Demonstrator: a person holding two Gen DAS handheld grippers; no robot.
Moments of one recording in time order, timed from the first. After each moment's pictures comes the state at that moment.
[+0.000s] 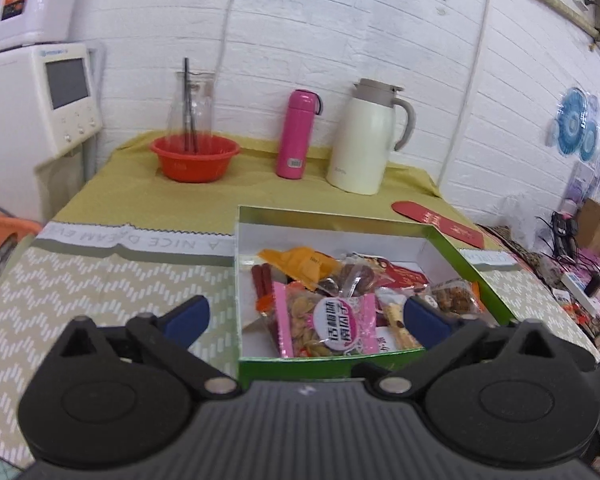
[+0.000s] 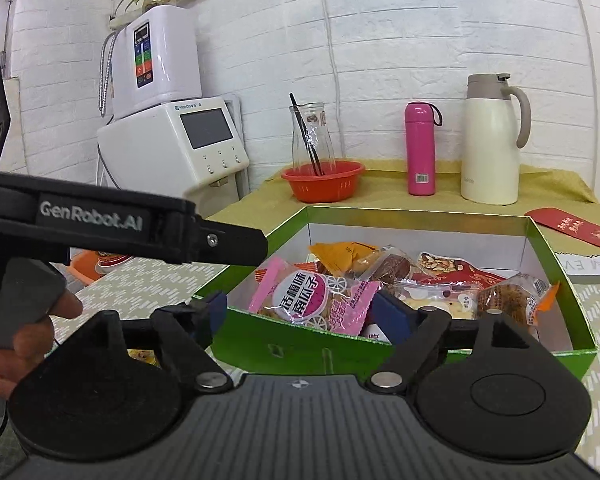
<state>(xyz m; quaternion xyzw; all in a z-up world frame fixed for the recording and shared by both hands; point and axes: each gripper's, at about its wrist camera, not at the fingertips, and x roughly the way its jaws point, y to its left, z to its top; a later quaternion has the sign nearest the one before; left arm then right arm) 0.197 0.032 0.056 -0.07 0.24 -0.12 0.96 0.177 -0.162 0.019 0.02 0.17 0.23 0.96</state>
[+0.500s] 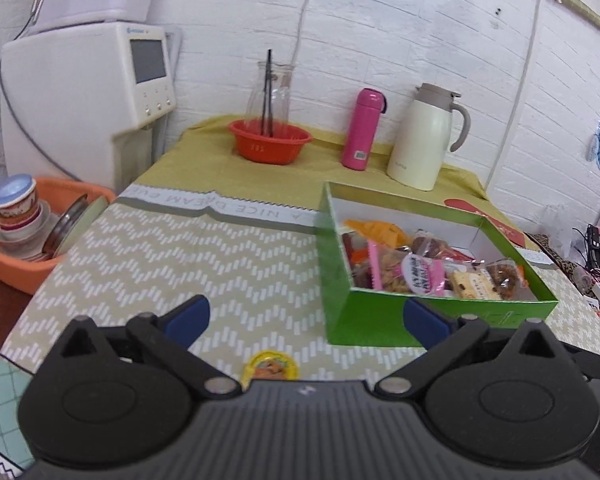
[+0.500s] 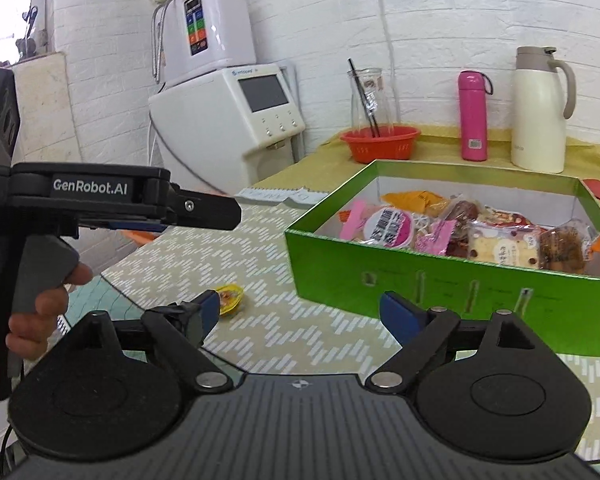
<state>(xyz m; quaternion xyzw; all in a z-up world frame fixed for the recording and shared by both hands) 0.144 0.098 0.038 -0.10 0.26 -0.05 0.96 0.146 -0.132 0.006 0.01 0.22 0.30 0.93</state>
